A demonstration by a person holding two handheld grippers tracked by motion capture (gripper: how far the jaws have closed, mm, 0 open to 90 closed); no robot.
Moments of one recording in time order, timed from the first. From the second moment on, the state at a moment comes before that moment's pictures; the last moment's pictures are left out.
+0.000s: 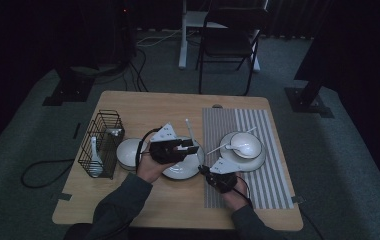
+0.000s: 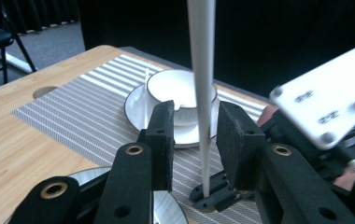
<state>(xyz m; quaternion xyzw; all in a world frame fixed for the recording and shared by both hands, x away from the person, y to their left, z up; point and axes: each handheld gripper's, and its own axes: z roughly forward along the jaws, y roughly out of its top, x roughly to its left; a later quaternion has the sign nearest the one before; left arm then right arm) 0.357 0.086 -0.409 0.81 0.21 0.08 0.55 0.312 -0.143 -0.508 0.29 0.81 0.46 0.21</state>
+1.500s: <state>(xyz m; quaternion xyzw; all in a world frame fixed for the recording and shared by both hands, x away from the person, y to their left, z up) 0.358 0.048 -0.457 0.82 0.22 0.05 0.54 0.306 -0.129 -0.510 0.27 0.82 0.48 0.18</state>
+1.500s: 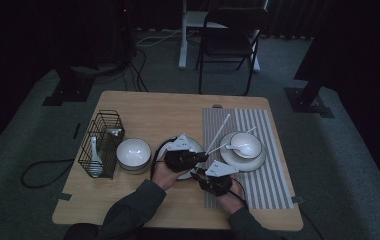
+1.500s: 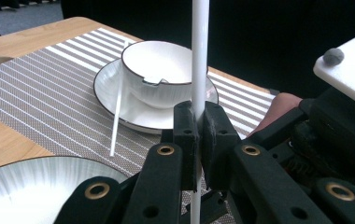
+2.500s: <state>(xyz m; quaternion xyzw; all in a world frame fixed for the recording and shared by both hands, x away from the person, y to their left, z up) 0.370 0.052 -0.447 0.82 0.22 0.08 0.53 0.304 -0.136 -0.516 0.24 0.85 0.44 0.17</state>
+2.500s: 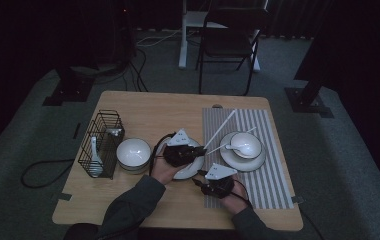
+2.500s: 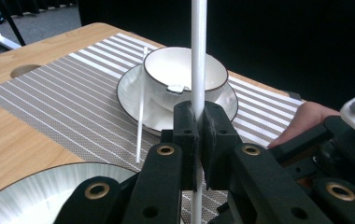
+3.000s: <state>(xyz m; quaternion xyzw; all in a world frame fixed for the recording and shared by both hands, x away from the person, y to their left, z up) 0.380 0.053 -0.444 0.82 0.22 0.10 0.51 0.296 -0.144 -0.529 0.22 0.88 0.40 0.15</state>
